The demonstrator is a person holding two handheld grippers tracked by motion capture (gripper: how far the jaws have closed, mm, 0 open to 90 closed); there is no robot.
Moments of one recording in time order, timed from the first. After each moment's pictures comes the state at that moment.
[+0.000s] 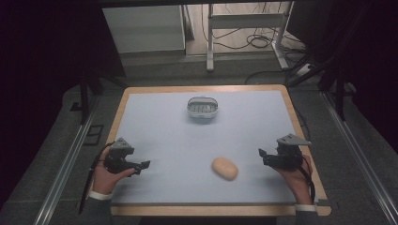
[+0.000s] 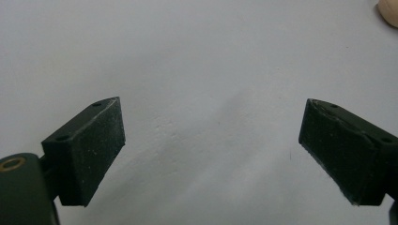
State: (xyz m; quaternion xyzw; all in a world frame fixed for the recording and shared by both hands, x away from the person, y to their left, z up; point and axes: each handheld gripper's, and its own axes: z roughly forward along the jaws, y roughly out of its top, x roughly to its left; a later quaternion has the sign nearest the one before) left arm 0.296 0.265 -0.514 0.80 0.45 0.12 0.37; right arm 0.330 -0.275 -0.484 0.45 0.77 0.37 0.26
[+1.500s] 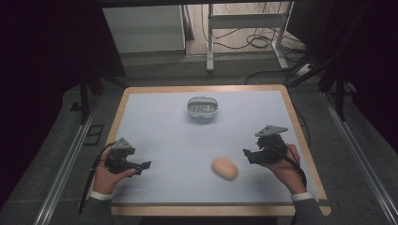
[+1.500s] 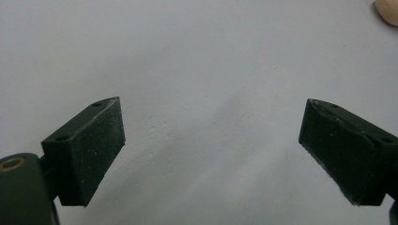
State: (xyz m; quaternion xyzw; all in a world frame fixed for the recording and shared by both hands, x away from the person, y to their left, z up) left arm 0.297 0.262 -0.514 0.81 0.45 0.11 0.37; right arm 0.337 -0.218 -0.447 0.37 0.85 0.31 0.21
